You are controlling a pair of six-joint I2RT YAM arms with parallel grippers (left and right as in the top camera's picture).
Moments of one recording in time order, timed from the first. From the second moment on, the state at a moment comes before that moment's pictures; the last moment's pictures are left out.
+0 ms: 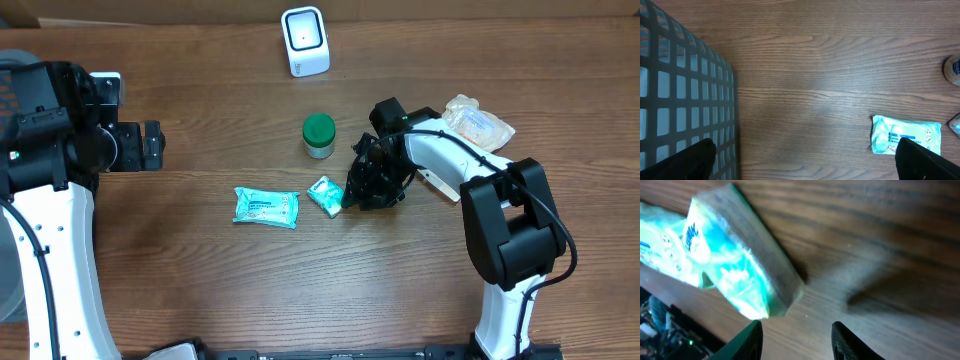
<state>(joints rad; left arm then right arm) 0.24 1.41 1.55 -1.15 0.02 0.19 0.37 2.08 1.41 -0.99 -0.57 0.25</state>
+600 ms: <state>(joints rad) 0.24 1.41 1.55 -1.15 0.02 0.19 0.49 2.07 1.39 -0.82 -0.46 0.09</state>
